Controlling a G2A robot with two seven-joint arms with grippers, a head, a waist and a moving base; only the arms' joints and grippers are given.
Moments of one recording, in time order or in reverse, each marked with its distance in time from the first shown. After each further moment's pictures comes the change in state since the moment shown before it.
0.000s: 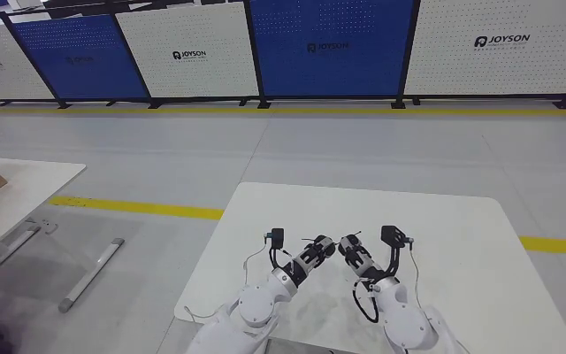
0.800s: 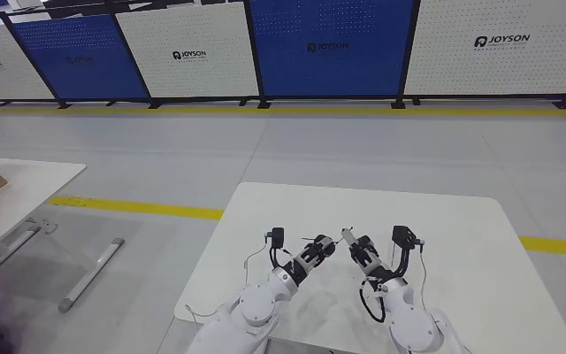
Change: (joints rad) left arm -0.013 -0.003 0.006 0.014 -0.002 0.011 0.003; right arm -0.027 0.004 0.036 -0.021 0.038 -0.029 -0.049
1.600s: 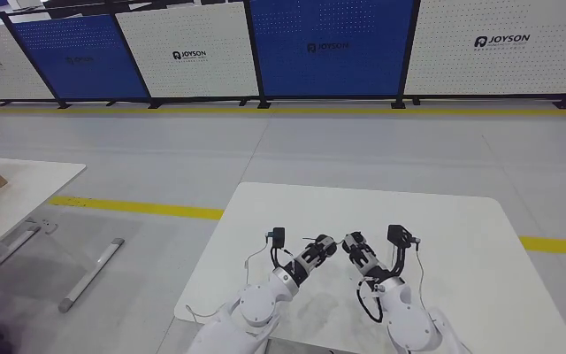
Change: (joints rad) left arm 0.003 -0.001 0.000 -0.009 0.005 -0.015 -0.001; right arm 0.010 0.001 -0.013 -0.001 -0.024 0.005 0.010
